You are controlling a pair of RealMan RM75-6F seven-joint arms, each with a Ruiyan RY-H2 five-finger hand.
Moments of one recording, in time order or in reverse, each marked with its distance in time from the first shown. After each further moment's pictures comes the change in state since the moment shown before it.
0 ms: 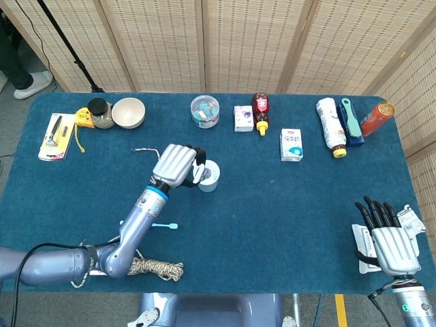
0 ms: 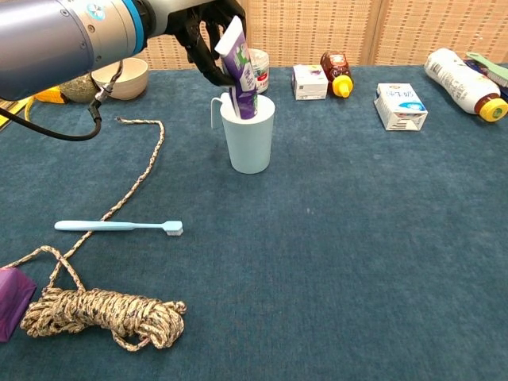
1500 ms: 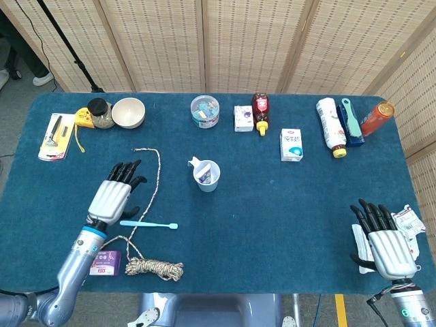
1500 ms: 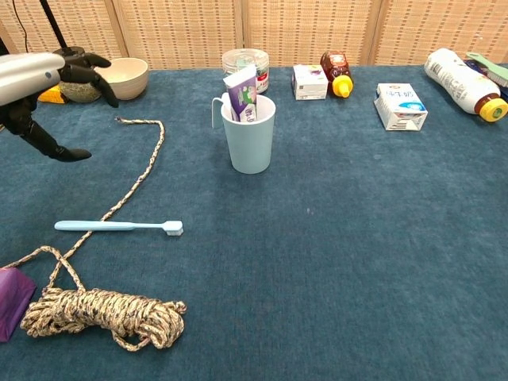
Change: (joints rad) left arm 0.360 0.180 0.326 -0.168 0.263 0.258 -0.078; right arm -0.005 0.015 -0.024 -0.025 -0.050 0.023 0.020
